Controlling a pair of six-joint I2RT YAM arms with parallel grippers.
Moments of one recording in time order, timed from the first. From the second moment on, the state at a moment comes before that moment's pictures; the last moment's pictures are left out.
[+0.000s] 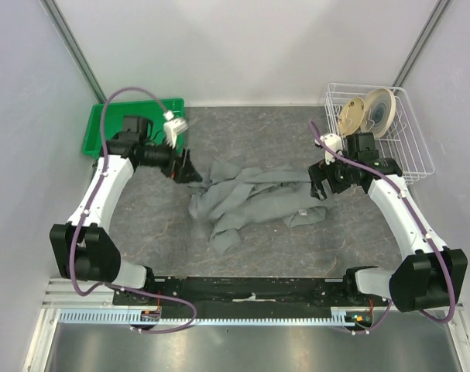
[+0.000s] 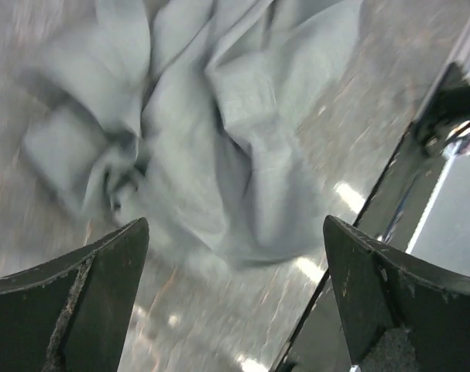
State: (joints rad) left arm -0.12 1.44 1.37 -0.82 0.87 0.30; right arm 0.11 1.26 1.09 -0.80 -0.32 -0.30
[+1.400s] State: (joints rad) left arm -0.47 1.37 0.94 -0.59 0.45 0.40; right arm 0.12 1.42 0.91 -0.62 -0.16 -0.28
